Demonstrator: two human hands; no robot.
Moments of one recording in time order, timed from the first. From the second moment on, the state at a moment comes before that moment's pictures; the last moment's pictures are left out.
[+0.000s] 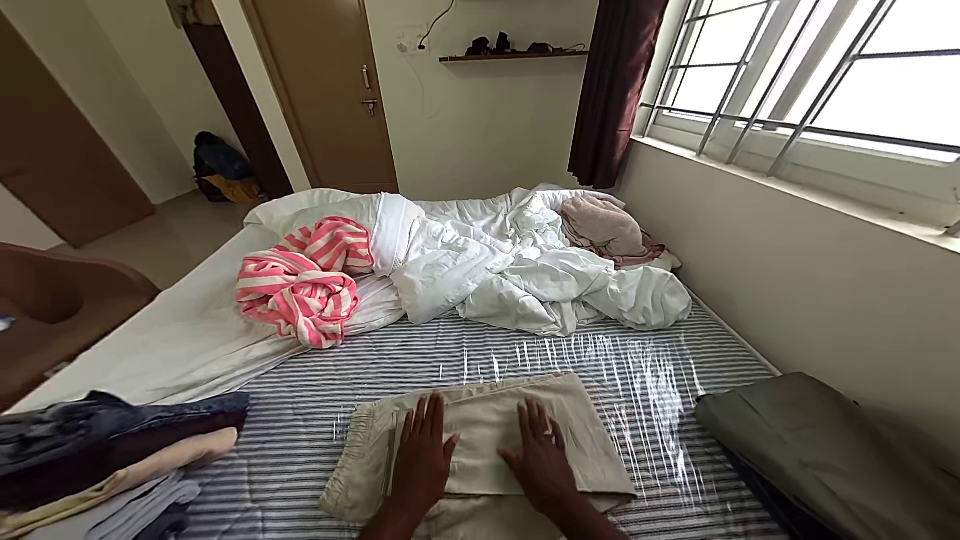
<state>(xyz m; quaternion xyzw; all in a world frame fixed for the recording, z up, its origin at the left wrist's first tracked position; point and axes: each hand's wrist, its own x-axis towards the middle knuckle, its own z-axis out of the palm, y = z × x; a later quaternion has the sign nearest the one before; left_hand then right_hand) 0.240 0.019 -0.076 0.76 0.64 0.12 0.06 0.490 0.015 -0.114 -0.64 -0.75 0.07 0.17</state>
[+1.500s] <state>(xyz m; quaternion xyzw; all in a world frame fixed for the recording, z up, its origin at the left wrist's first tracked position) 0.258 0.016 -0.018 0.45 0.59 0.47 0.48 0.524 -0.049 -0.009 -0.50 -0.79 0.34 0.10</state>
